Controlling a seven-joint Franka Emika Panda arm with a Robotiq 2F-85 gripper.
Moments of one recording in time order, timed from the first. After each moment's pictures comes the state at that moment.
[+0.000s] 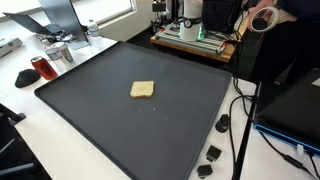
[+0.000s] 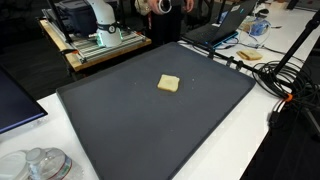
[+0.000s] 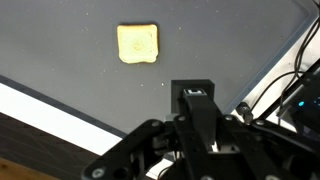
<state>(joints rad) 0.16 -0.26 0.03 -2.18 0.00 2.06 -0.36</state>
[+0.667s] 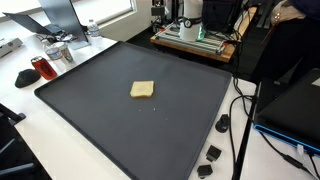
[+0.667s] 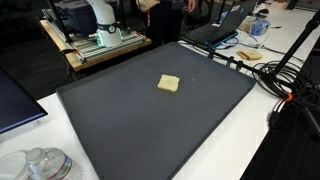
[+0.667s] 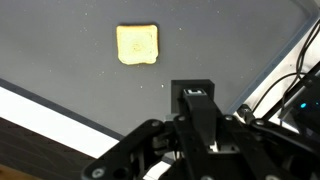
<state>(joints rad) 0.16 -0.21 0.03 -2.14 0.00 2.04 -0.36</state>
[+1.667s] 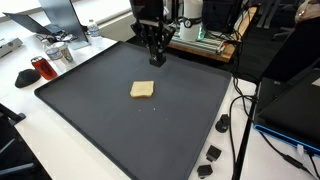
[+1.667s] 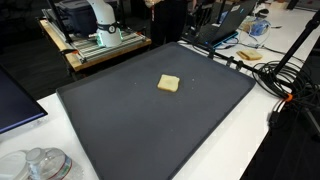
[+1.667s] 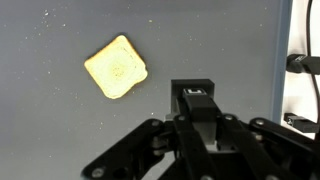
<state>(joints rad) 0.17 0.31 0.06 -1.75 0.00 1.95 0.27</state>
